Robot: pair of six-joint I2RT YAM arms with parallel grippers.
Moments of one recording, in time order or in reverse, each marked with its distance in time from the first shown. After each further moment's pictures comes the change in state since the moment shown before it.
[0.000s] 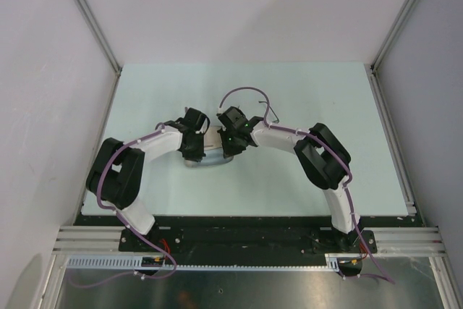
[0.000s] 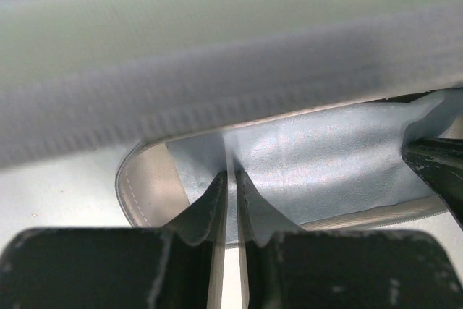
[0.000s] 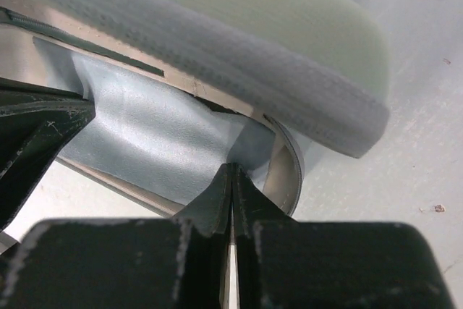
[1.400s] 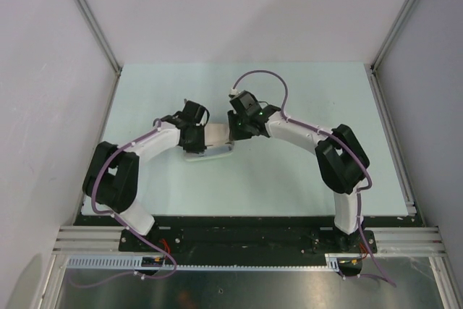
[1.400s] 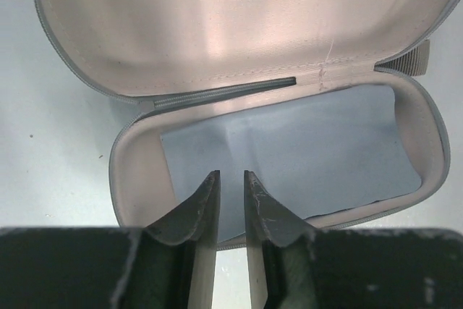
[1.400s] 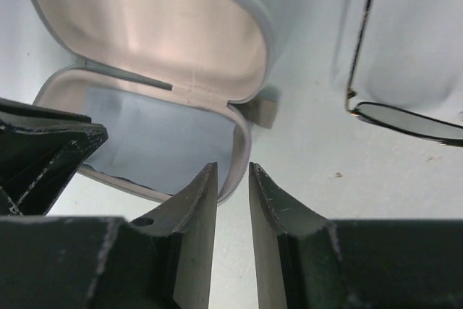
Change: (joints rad) left arm 0.000 -0.042 0.066 -0.023 0.006 0.003; right arm -0.065 -0.142 -0.002 -0.024 0.079 0.020
